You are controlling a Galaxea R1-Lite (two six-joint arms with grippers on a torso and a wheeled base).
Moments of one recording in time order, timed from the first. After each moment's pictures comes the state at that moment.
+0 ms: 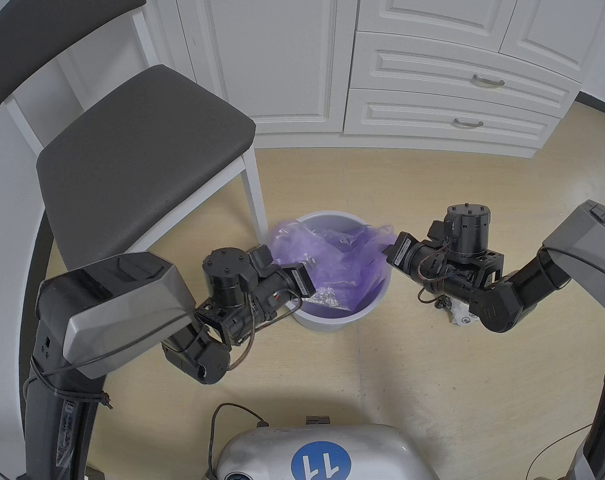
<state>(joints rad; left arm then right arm) -0.54 2.45 -1.10 -1.38 -0.19 -0.54 0.41 2.15 -1.04 -0.87 0.08 0.71</state>
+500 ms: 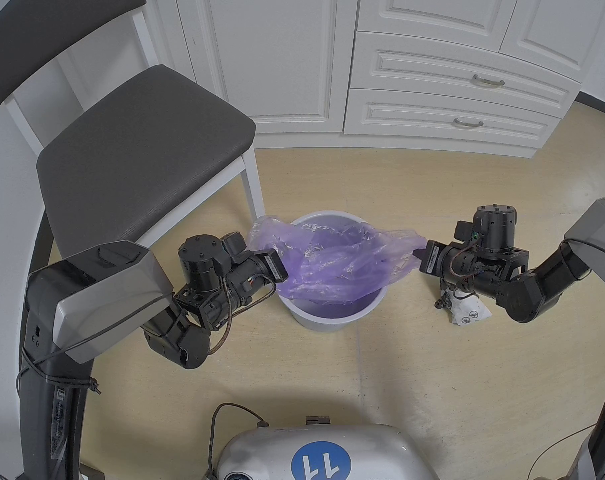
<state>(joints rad) -0.44 2.44 -1.12 -1.36 -0.21 -0.52 0.29 2.11 -0.98 -0.81 0.10 0.42</state>
